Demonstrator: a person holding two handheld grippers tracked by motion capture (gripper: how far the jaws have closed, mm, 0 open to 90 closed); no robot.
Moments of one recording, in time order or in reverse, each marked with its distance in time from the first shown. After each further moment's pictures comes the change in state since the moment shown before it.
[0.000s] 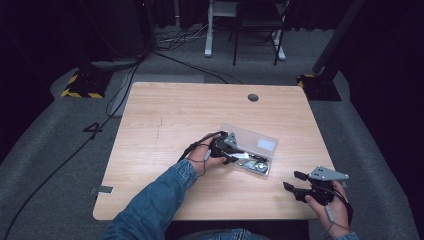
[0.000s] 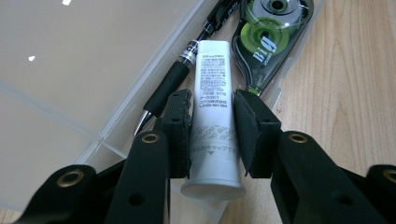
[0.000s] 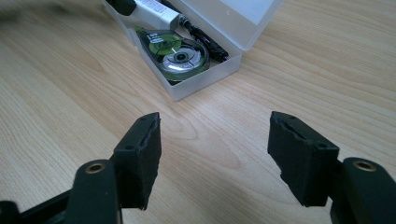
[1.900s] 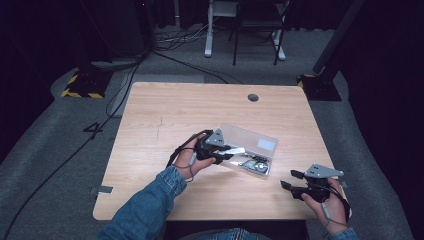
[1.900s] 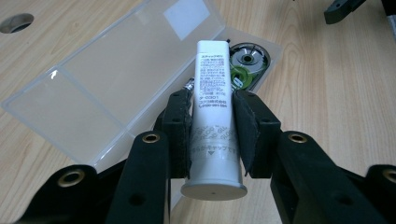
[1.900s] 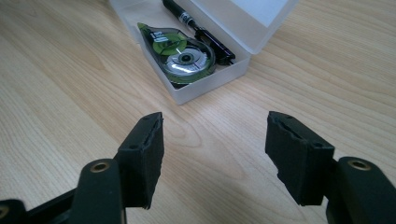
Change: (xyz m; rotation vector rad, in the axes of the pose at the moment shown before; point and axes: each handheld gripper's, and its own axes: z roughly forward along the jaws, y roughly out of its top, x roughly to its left) left arm -0.022 -0.009 -0.058 -0.182 0.062 -0.057; right arm 0.001 0.007 0.008 0.025 0.011 -0.031
